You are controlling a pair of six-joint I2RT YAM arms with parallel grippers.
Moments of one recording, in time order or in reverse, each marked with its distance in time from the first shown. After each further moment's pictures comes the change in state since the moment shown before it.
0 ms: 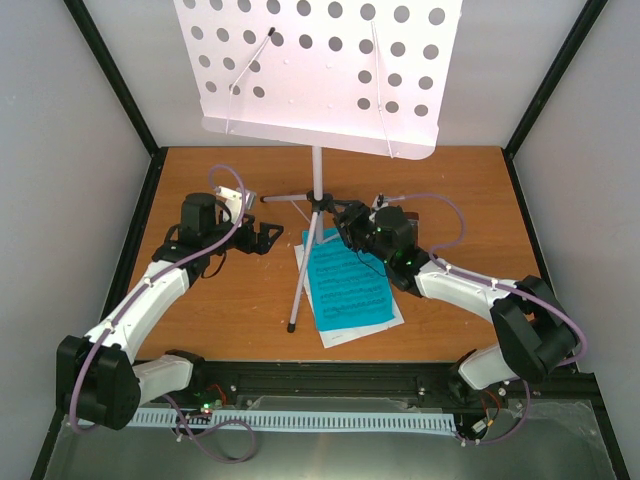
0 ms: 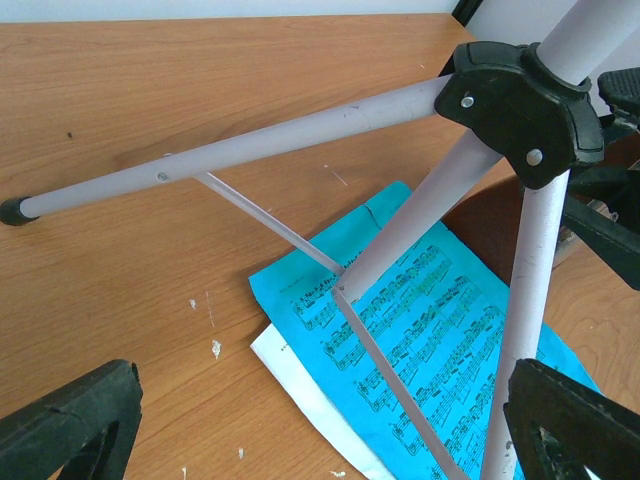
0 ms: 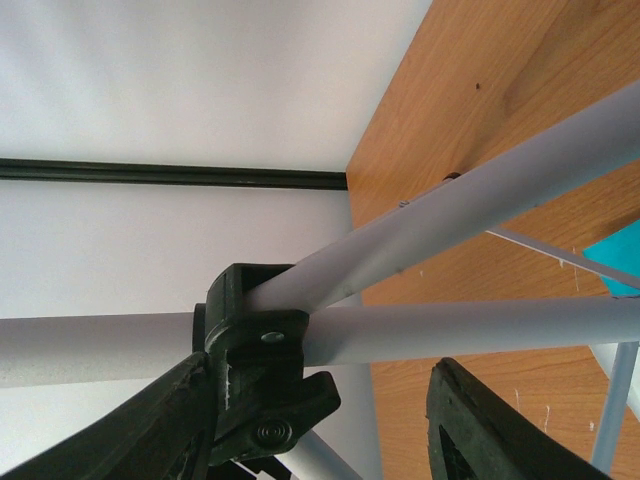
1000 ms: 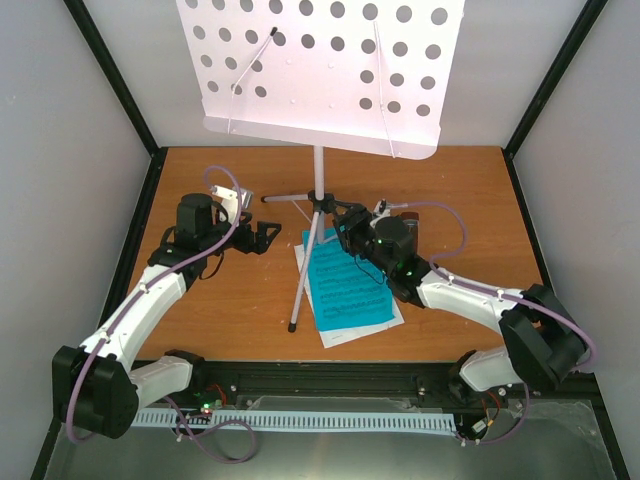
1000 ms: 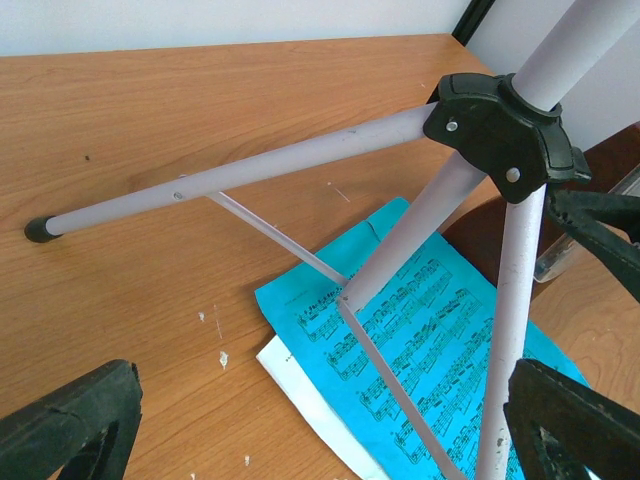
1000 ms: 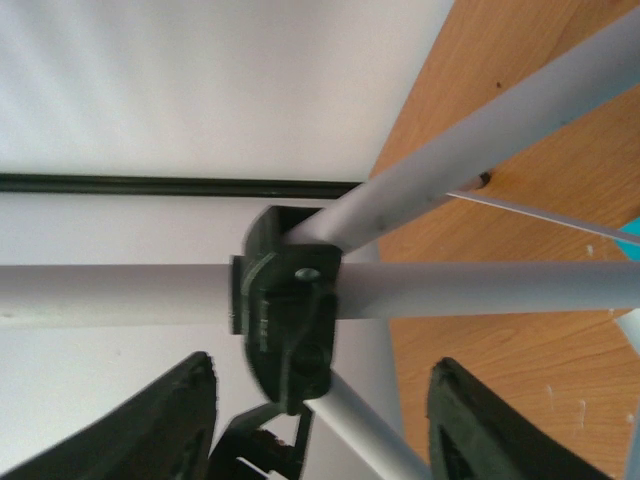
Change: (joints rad) left arm 0.000 -0.045 0.000 -0.005 -0.019 0.000; right arm 0.066 -0.057 -0.055 0.062 0.115 0.038
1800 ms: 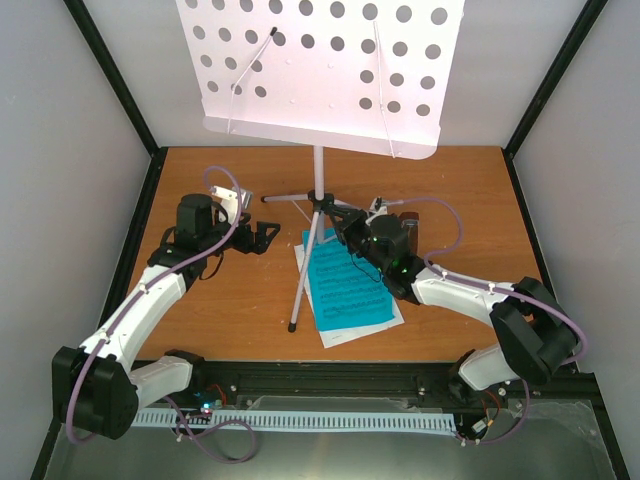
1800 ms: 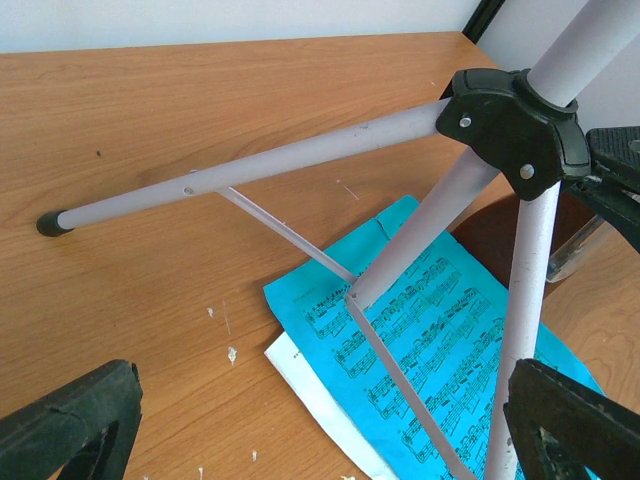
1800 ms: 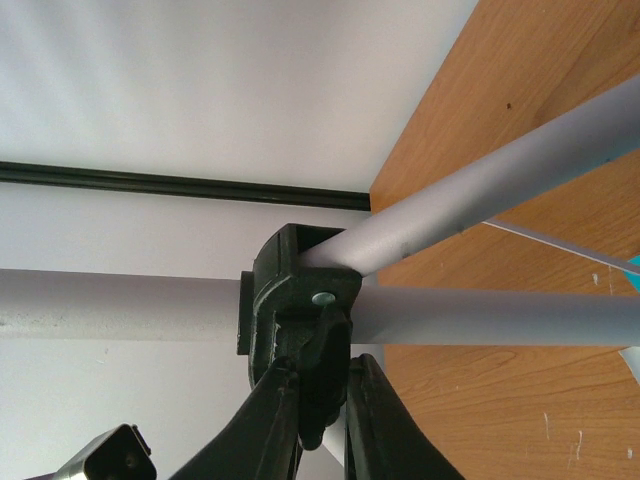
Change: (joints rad) left arm 0.000 -0.003 -0.002 -0.007 -0.019 0.000; right arm -0.002 0.048 0.023 0.024 0.010 -0.070
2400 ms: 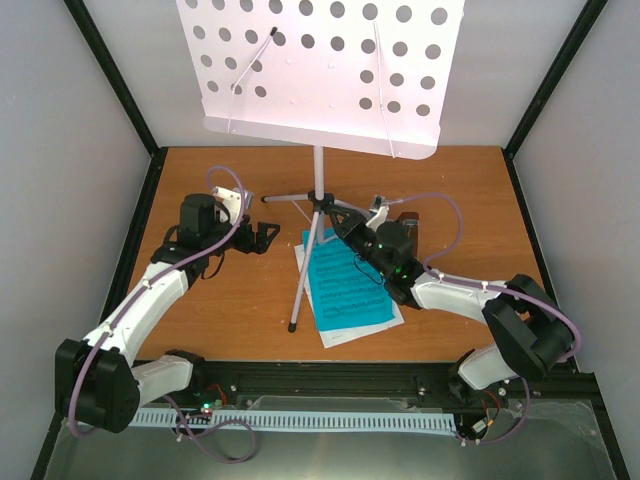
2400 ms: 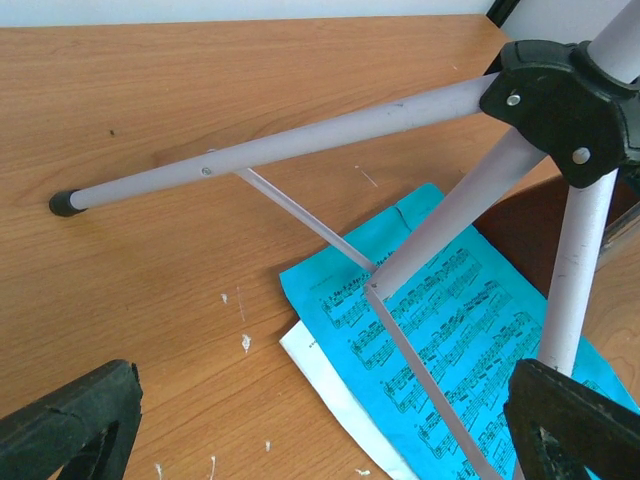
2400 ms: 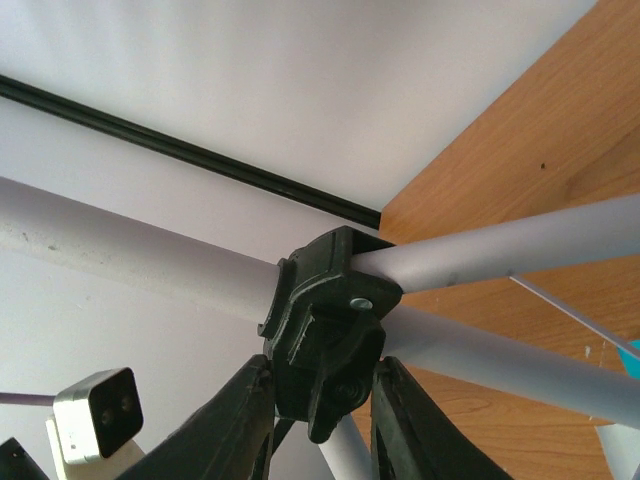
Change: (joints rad) left arm 0.000 0.032 0.000 -0.004 -0.028 0.002; right arm -0.009 0.024 -0.069 0.196 -0.024 -0.254
